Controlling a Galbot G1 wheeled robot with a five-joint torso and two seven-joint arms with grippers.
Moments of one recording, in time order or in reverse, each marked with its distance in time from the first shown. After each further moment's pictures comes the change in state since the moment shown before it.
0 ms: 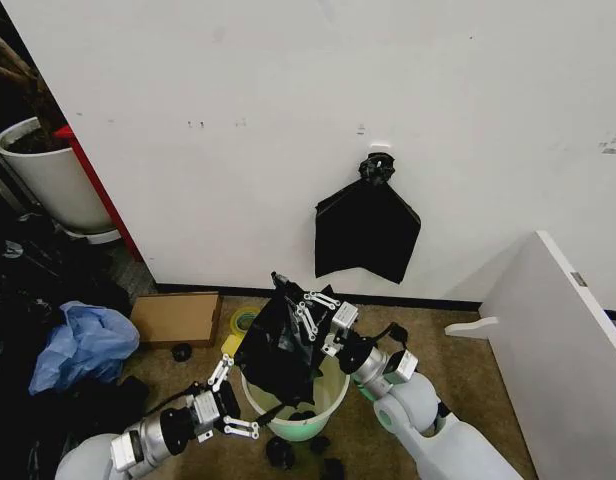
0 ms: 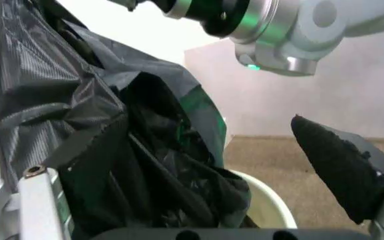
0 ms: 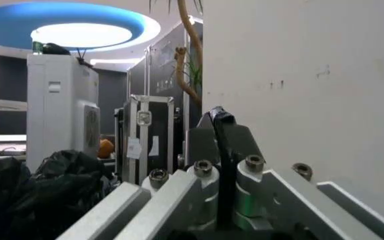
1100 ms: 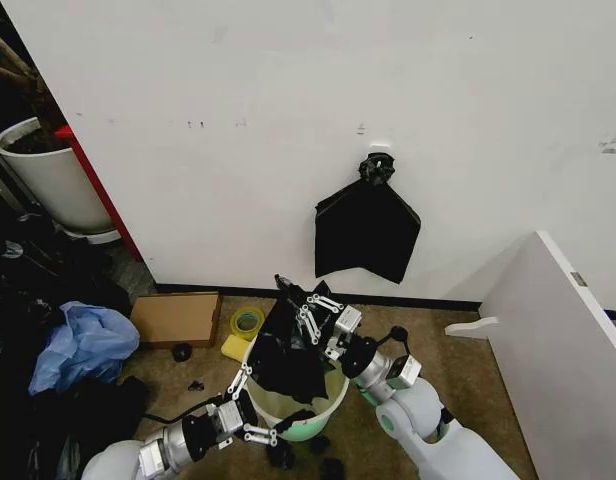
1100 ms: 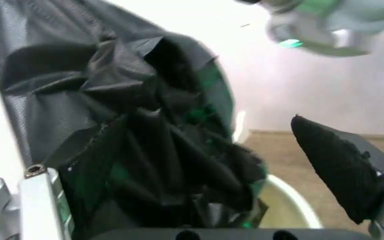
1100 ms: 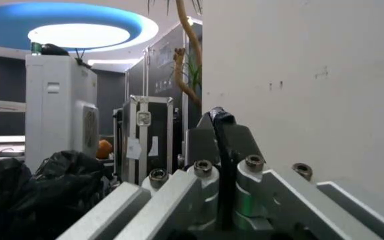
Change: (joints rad) left arm -0.011 -0.068 0.070 0.029 0.138 -0.036 -0.155; right arm -0.043 0.006 0.015 0.027 -0.020 0.004 0.000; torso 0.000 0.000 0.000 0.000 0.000
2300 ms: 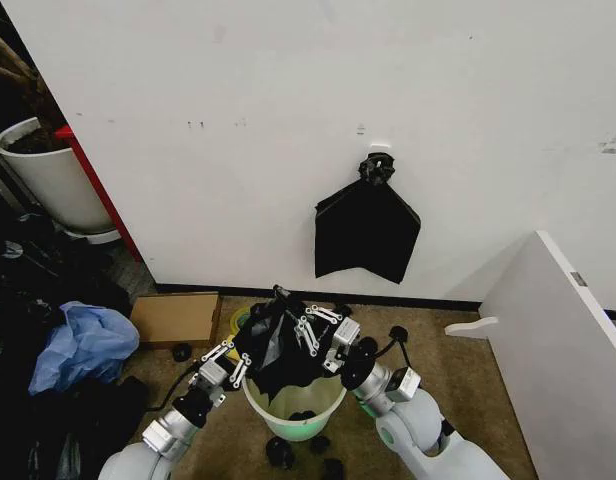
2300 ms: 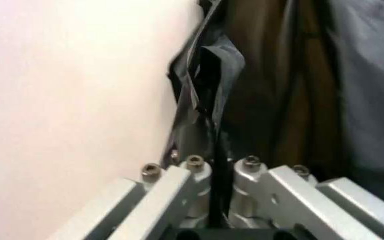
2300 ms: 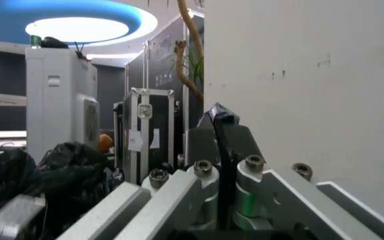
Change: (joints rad) left arm -0.009 0.004 0.011 0.011 -0.030 0.021 -0.434; right arm -0.046 -0.005 0.002 -0.004 -0.030 0.020 0.000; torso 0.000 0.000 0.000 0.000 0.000
